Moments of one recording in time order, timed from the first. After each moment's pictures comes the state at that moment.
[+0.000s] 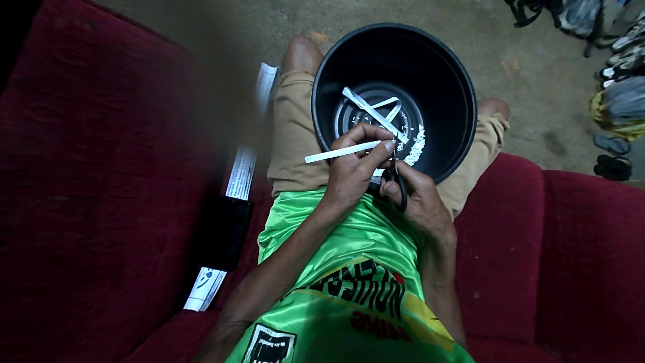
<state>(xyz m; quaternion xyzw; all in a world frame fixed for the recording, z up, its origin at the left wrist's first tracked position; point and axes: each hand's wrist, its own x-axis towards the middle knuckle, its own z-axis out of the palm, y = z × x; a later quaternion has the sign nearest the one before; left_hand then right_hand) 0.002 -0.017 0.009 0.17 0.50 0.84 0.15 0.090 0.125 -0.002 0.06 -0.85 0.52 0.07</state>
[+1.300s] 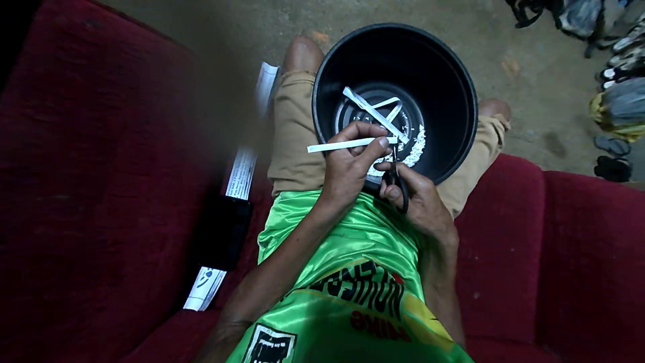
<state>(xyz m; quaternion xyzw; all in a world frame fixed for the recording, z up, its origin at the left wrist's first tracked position) 0.004 -0.024 0.012 0.15 0.50 0.84 0.15 0.094 0.127 -0.003 0.05 -0.85 0.52 0.04</state>
